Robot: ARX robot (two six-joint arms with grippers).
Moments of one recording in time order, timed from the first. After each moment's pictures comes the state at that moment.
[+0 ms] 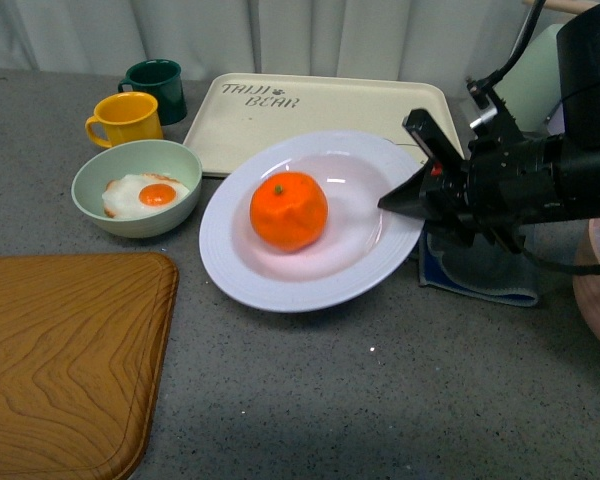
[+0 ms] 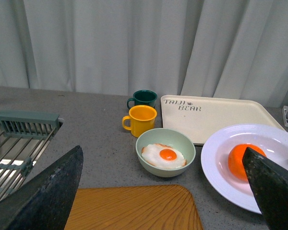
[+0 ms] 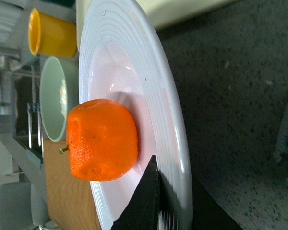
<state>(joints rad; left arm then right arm) 0.00 0.00 0.02 0.00 0.00 0.00 0.21 2.13 1.00 0.39 -0.59 0.69</state>
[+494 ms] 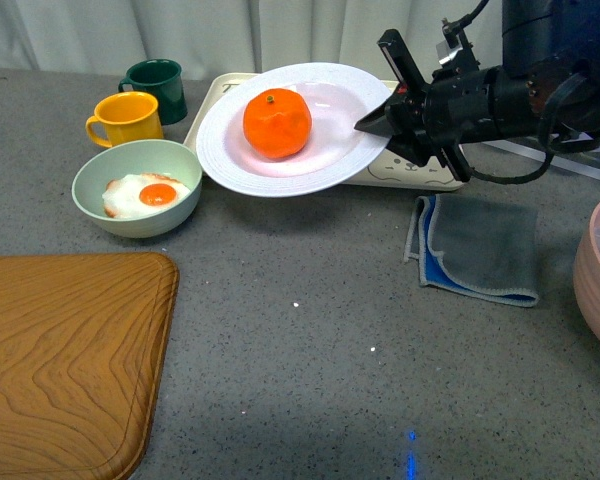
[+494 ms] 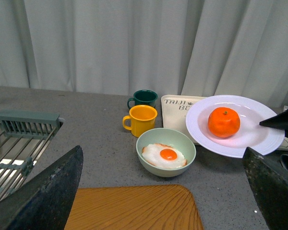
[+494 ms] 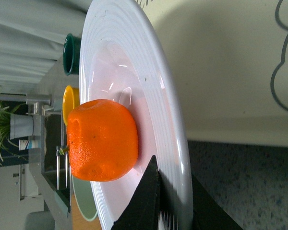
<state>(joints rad) 0.00 0.00 0.02 0.00 0.00 0.00 0.21 2.36 1.41 0.36 -0.59 0.83</state>
